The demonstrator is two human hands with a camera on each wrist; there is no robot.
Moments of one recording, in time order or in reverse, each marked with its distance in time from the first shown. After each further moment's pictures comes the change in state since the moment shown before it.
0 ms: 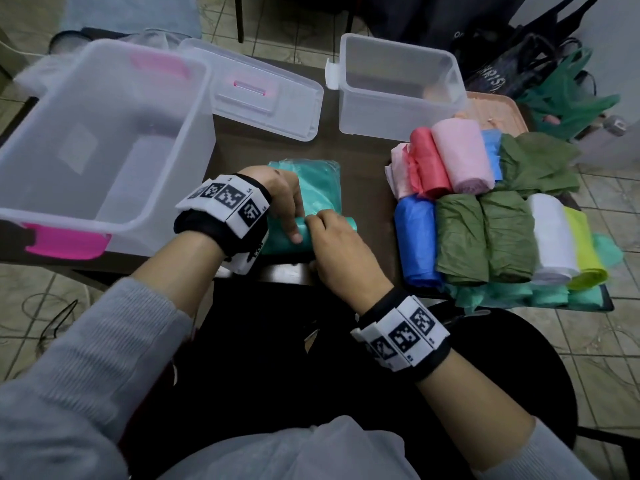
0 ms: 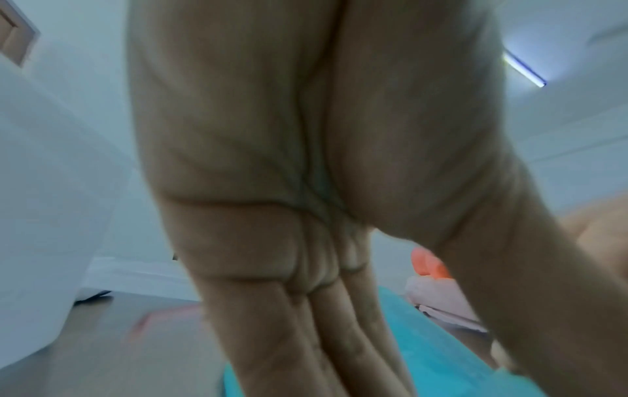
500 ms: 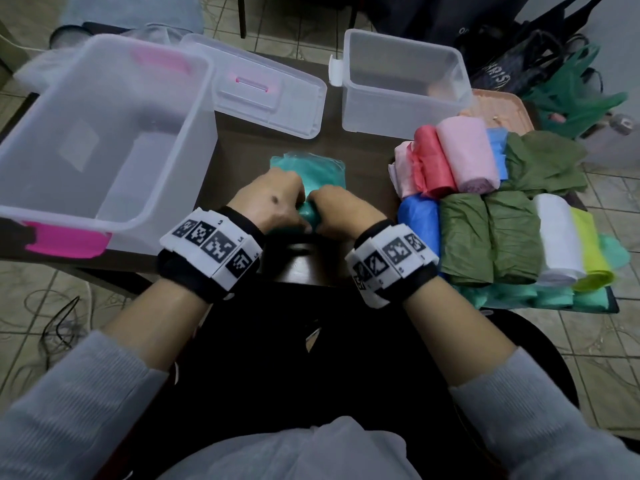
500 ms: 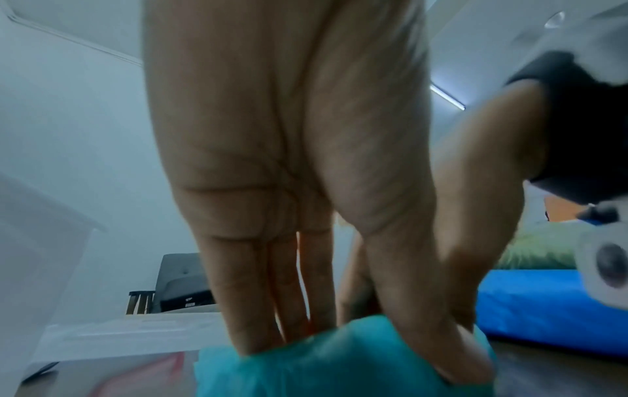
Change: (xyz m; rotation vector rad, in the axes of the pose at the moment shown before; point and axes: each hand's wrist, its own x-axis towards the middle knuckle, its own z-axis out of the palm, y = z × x) left_hand -0.016 -0.004 0.030 -0.091 0.435 0.060; right_hand 0.065 0.016 -0.022 0.053 -0.334 0.083
